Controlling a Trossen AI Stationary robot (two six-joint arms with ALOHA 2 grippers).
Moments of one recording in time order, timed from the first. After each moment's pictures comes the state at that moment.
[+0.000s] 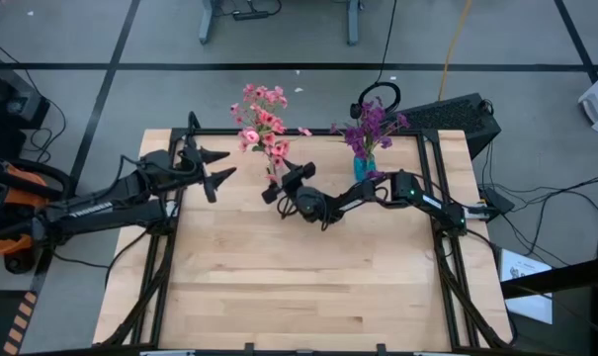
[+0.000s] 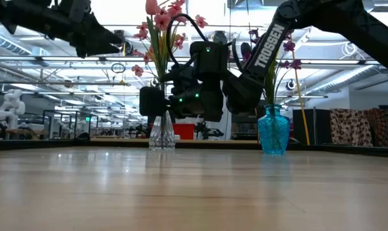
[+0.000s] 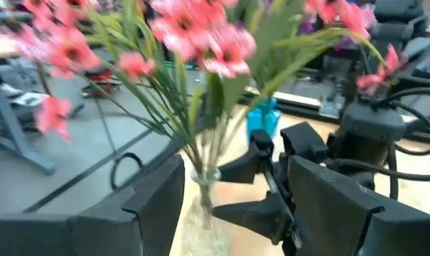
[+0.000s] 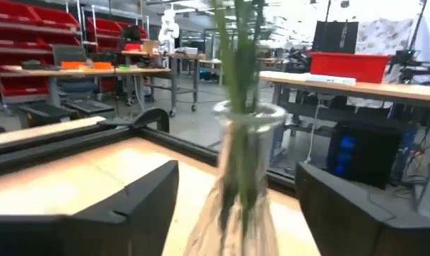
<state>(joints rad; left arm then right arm) 0.40 0.50 0.44 -0.06 -0.01 -0.02 -0.08 2.39 1.32 1.17 0.87 -0.06</state>
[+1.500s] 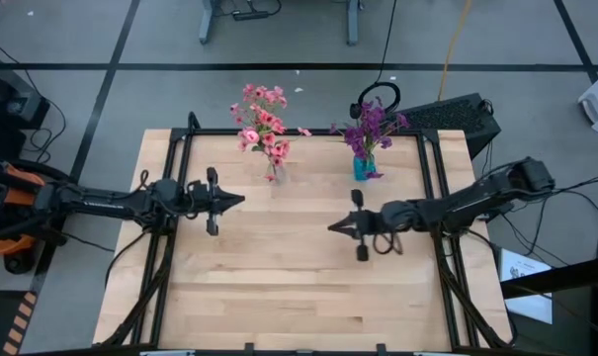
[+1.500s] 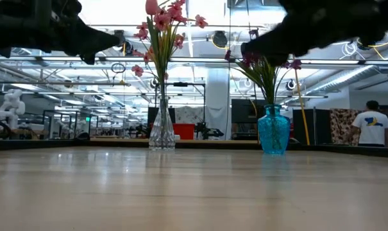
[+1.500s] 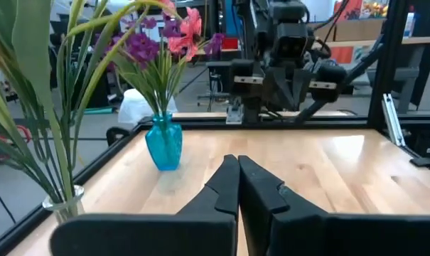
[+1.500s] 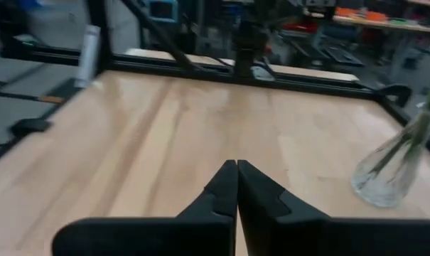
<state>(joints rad) 0.02 0.56 0.17 0.41 -0.06 0.06 0.20 1.26 0.50 0.52 0.17 -0.04</state>
